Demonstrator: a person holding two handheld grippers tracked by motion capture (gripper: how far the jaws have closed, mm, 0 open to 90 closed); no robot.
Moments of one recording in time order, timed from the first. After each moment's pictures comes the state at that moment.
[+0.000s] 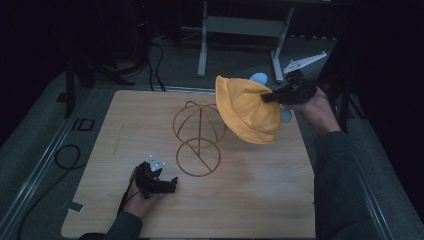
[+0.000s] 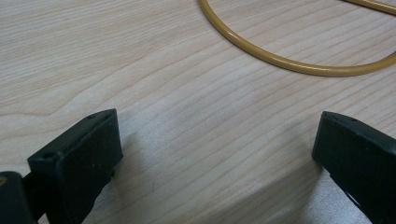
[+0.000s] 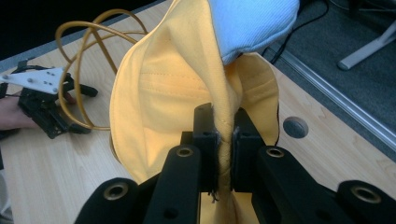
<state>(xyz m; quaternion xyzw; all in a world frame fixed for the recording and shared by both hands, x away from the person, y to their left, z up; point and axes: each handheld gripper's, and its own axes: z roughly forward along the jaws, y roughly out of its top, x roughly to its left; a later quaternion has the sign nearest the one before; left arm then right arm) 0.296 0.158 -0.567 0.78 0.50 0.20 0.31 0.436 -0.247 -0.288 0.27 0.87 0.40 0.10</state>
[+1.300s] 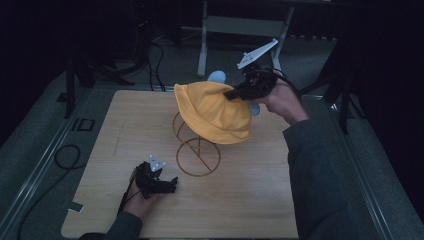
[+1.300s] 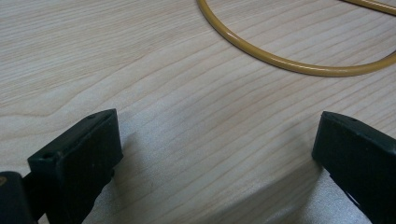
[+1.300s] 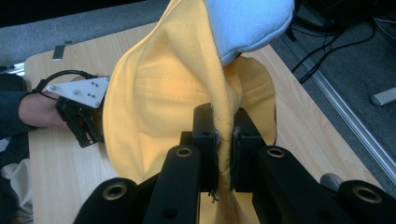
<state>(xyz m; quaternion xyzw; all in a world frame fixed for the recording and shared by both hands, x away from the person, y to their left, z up) 0.297 0.157 -0.567 0.78 0.50 0.20 0.31 0.430 -0.142 -0.265 0.16 0.91 0.37 0.09</state>
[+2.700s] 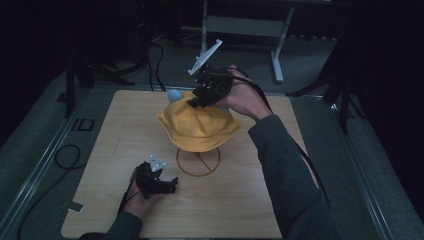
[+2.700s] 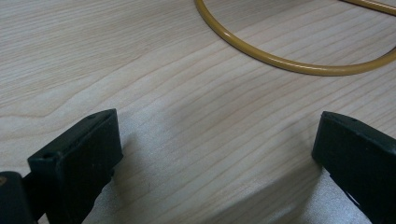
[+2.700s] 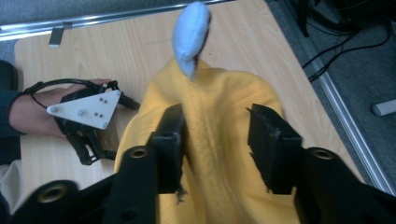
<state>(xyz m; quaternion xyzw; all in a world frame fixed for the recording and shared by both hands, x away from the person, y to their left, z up) 0.296 0.157 -0.567 0.78 0.50 0.20 0.31 0.420 -0.049 -0.264 0.12 0.94 0.31 0.11</state>
